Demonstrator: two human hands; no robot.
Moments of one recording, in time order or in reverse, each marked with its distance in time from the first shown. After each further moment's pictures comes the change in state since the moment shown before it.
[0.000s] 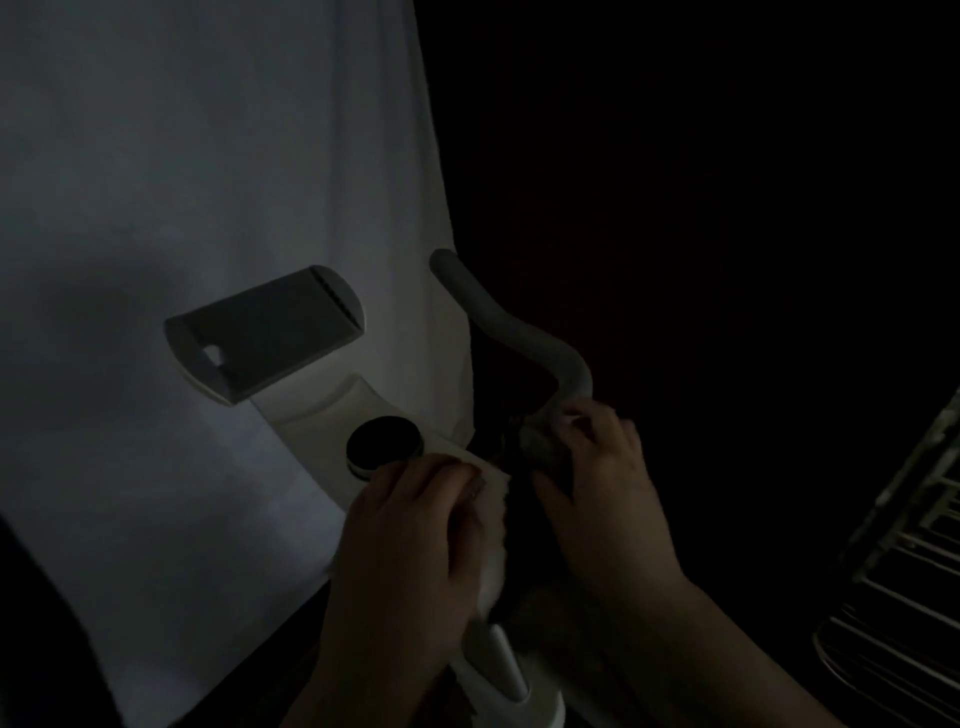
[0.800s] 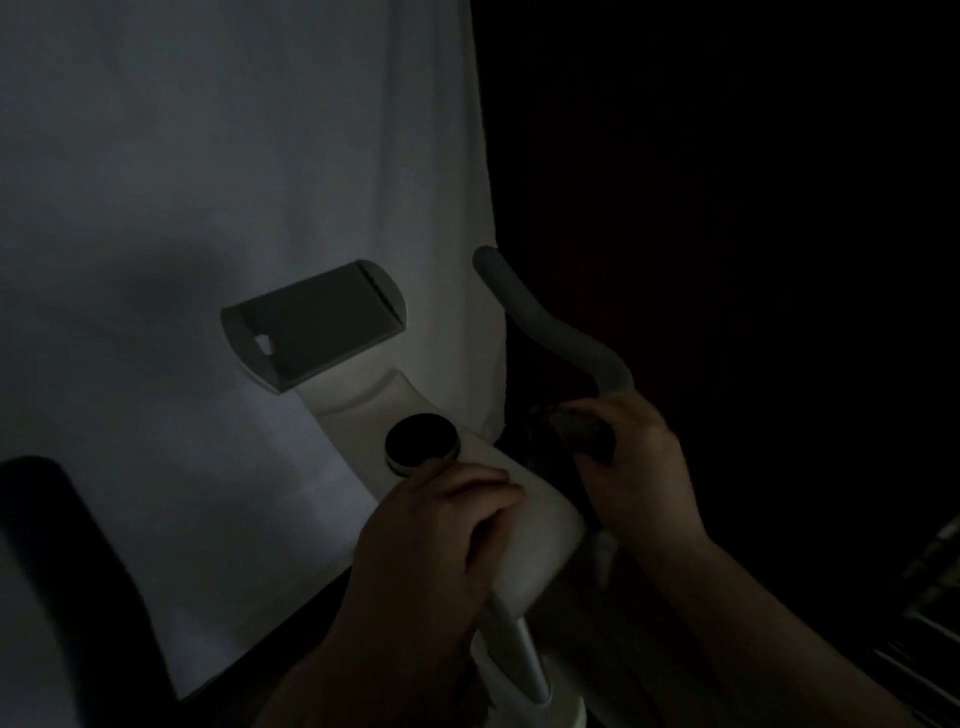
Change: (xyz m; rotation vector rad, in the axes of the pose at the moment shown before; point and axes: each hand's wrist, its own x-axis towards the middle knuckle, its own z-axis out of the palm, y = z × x) left_hand 0.007 -0.004 -0.012 -0.040 -0.054 0.125; right_hand 0.036 0.011 0.010 0.194 0.022 -0.030
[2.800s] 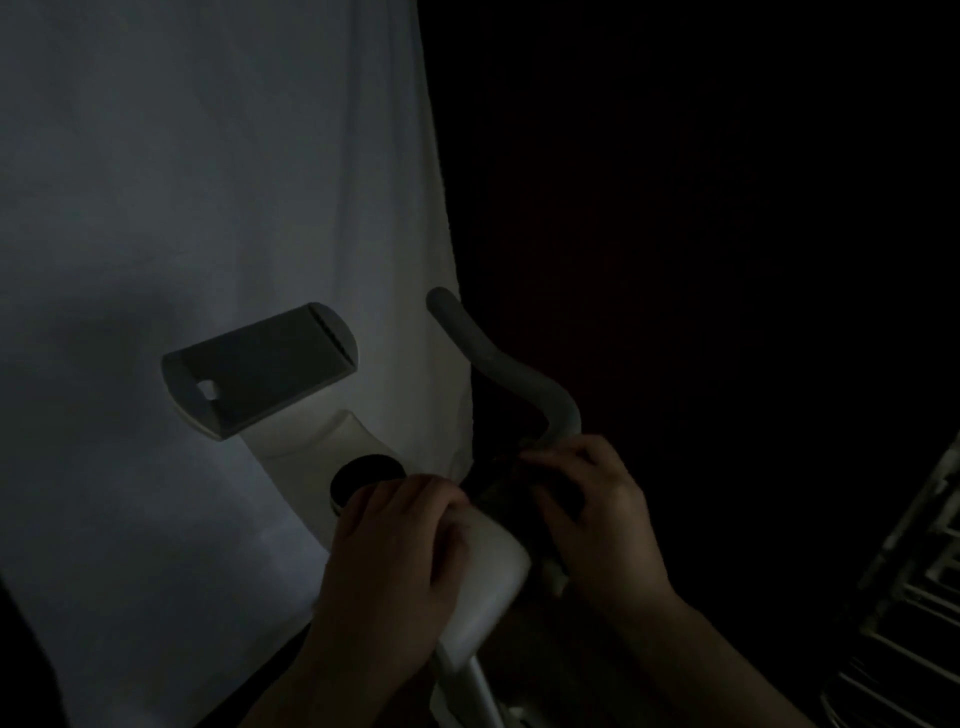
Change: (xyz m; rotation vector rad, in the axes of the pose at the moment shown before) left_hand 0.017 -0.001 0.013 0.060 0.014 -0.079; right_hand -0.013 0.025 -0.008 0.039 0.075 -0.103
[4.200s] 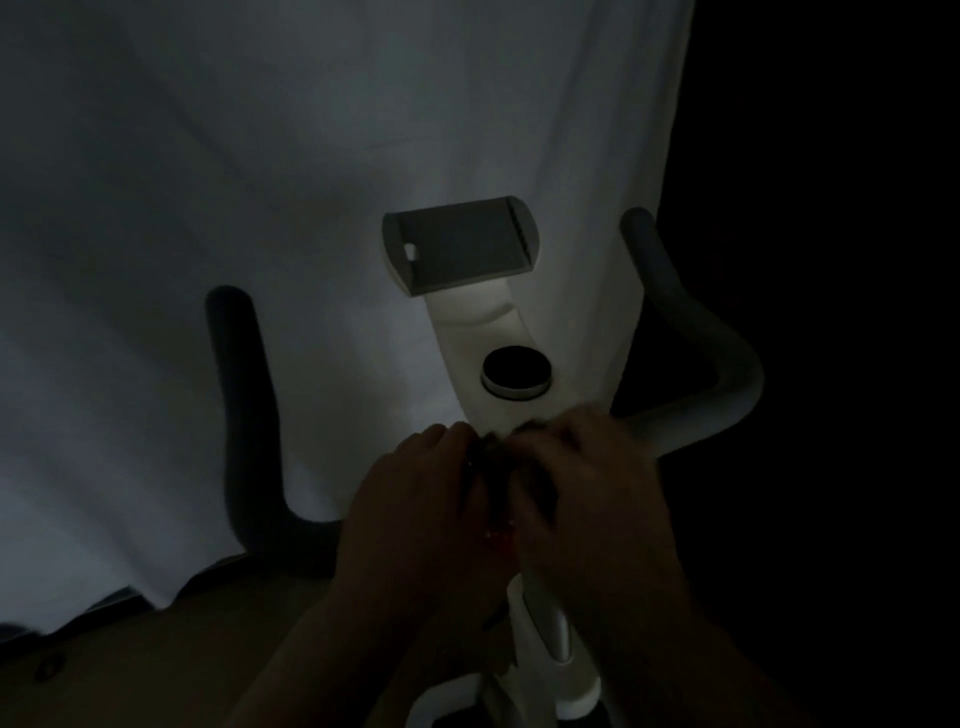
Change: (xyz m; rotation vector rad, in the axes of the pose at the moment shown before) left_hand -0.066 0.014 -0.026 0.168 0.044 -0.490; right_hand -0.031 -0.066 0.039 -0.077 -0.172 -0.434
